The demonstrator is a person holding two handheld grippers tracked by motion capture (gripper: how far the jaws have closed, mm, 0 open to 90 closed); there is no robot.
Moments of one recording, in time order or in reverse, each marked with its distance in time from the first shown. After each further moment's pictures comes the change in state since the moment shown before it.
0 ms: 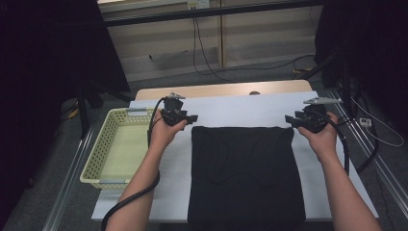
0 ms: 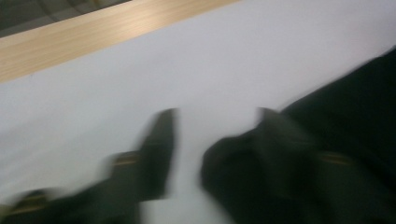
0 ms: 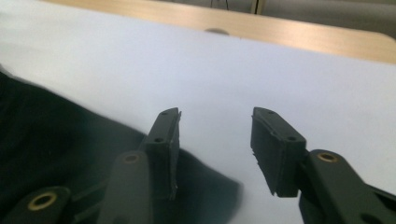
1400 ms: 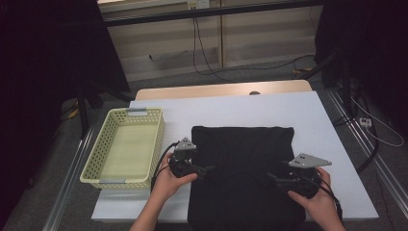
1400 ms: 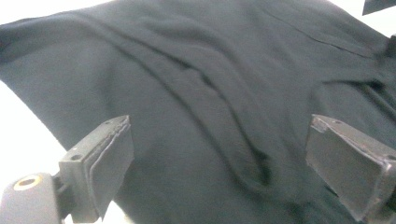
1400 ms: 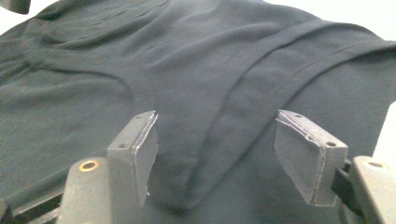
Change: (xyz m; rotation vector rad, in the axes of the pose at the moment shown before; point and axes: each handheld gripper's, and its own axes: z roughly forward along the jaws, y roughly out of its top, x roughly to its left) left arm -0.085 -0.105 -0.034 -0.027 -0.264 0.149; right arm 0.112 -0.106 -0.072 0.031 0.198 -0.152
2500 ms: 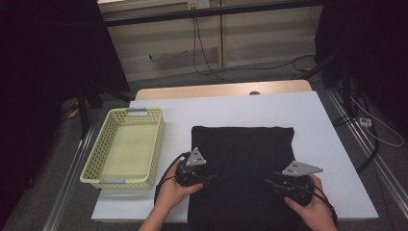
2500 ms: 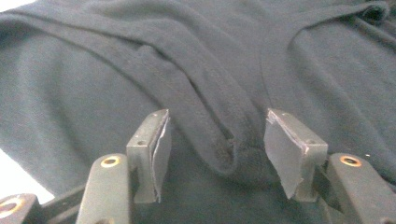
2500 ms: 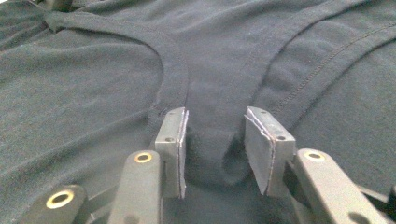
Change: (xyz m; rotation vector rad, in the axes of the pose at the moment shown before) left arm -0.022 -0.016 0.013 0.070 0.018 0.170; right arm 0.014 -0.013 0.008 0.056 0.036 -0.049
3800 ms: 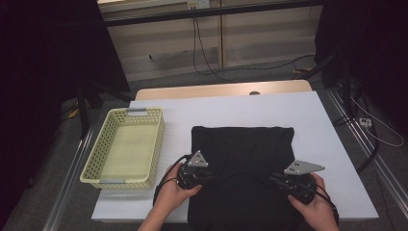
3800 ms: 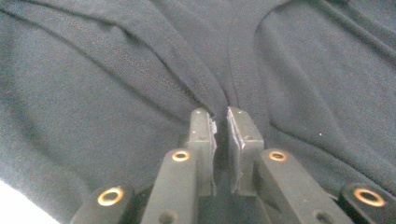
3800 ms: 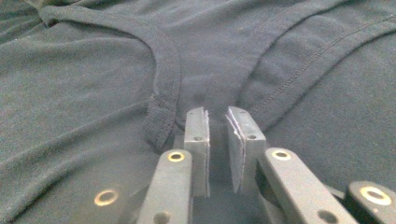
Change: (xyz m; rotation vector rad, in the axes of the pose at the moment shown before) left arm -0.009 0.003 -0.003 0.072 -0.082 -0.021; right arm -0.006 0.001 -0.004 0.027 0.002 -0.001
